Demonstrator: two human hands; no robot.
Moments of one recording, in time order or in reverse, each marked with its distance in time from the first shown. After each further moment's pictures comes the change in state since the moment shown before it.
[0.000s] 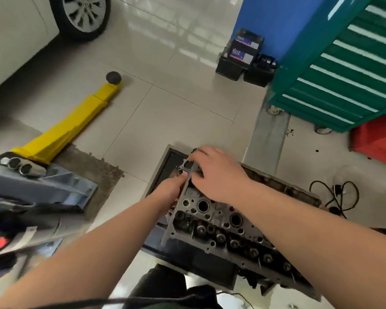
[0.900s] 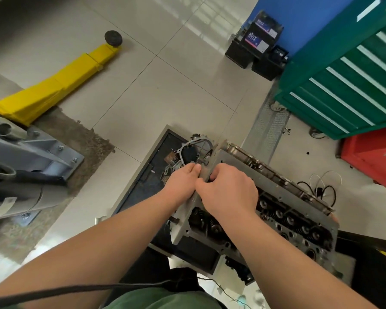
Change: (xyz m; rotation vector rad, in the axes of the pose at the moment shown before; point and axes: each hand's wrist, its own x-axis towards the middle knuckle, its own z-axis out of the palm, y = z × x) left_hand 0.036 -0.026 -0.001 0.311 0.011 0.259; right_hand -0.009 -0.063 0.042 0.015 0.137 0.637
